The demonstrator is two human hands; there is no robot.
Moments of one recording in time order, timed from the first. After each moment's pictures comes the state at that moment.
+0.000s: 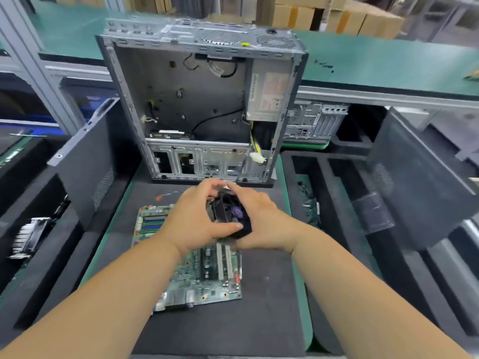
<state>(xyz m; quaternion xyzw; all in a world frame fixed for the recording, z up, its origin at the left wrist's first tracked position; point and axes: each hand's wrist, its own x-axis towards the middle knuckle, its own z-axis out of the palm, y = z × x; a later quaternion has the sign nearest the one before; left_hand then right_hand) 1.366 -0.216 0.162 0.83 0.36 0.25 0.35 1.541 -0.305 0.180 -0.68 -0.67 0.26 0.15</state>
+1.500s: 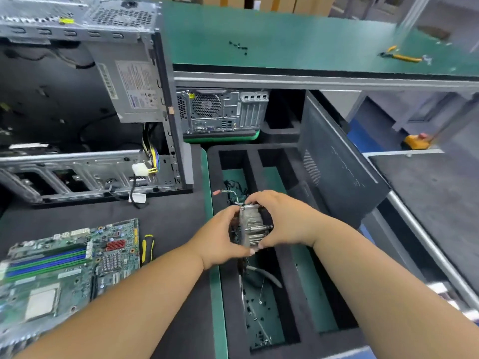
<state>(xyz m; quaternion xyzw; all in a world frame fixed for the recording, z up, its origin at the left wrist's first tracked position) 1.590 -0.286 0.094 0.82 0.24 0.08 0.51 1.752 -0.392 0.182 -0.75 -0.62 0.23 0.09</state>
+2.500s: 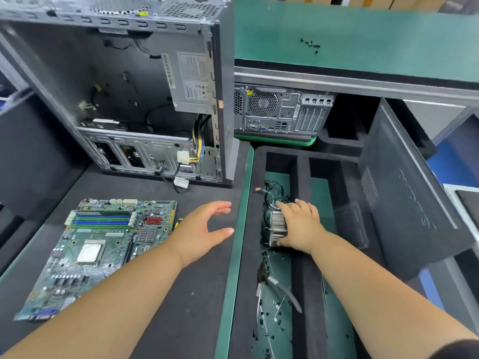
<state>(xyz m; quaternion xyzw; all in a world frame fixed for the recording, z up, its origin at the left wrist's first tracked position) 1.517 -0.262 0.097 0.78 0.43 0.16 0.43 1.793 -0.332 0.058 -0.77 -0.62 0.15 -0.05</state>
